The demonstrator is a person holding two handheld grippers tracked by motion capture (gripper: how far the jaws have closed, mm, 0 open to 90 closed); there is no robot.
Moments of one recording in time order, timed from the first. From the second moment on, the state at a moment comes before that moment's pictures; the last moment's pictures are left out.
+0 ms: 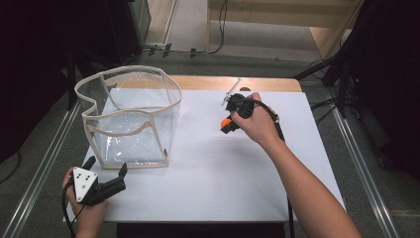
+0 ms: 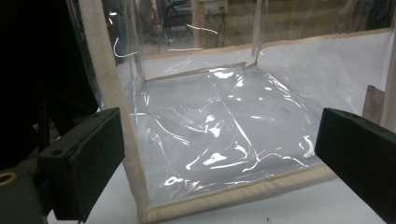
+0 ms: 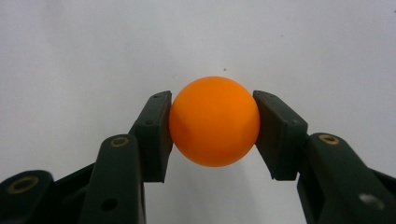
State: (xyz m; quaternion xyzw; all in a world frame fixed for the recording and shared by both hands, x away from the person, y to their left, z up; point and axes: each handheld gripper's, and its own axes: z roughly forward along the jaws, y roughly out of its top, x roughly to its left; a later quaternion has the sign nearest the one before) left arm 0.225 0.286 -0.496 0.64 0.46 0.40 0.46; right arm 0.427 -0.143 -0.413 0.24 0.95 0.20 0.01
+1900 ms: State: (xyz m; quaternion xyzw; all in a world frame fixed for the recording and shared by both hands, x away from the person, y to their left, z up) left arm 0.225 0.286 -0.495 0.65 0.46 0.40 0.46; right arm 0.430 -0.094 -0.342 0.18 0.96 0.21 0.01
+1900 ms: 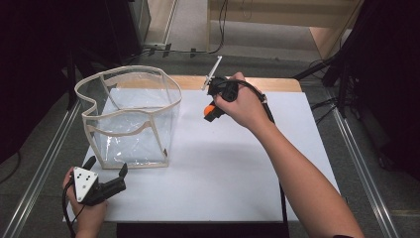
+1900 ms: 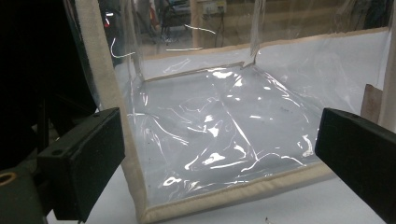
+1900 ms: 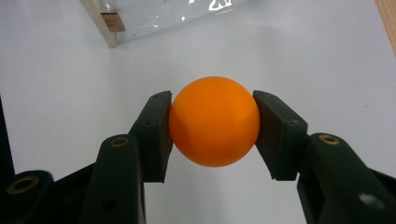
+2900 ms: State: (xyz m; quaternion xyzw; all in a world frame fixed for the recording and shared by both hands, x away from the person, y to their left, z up) left arm 0.225 0.286 -0.495 0.65 0.46 0.40 0.46; right arm 0.433 -0.064 -0.307 0.14 0.97 0.21 0.02
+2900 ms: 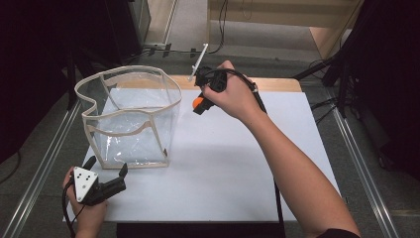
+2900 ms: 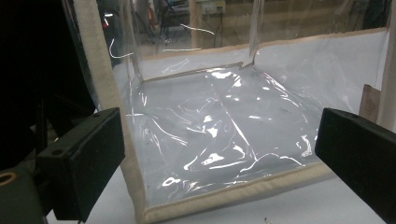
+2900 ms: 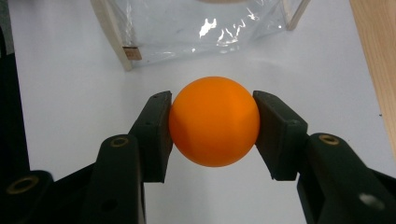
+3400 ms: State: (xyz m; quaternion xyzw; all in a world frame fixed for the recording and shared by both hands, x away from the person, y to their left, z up) left arm 0.225 0.286 -0.495 0.65 0.46 0.40 0.46; right arm 0.439 -0.050 -0.286 0.14 0.97 0.21 0.02
